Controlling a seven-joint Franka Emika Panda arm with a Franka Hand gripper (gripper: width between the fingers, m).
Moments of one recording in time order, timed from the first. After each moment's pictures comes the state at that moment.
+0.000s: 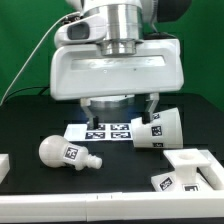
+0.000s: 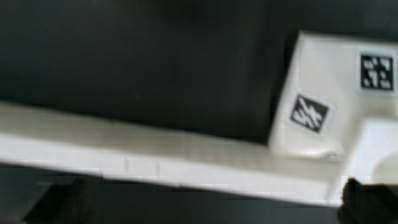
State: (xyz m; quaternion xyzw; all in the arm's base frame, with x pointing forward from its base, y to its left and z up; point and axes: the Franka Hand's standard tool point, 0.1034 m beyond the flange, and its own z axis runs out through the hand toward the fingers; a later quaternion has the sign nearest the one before) arm 0.592 -0.021 0.105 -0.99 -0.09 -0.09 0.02
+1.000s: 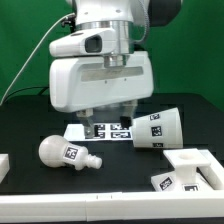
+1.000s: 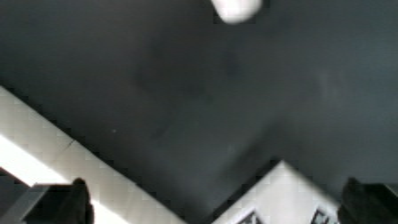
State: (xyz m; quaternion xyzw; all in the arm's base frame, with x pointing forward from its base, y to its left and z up) arm 0.563 -0.037 0.085 -0.90 -0.43 -0.07 -0.02
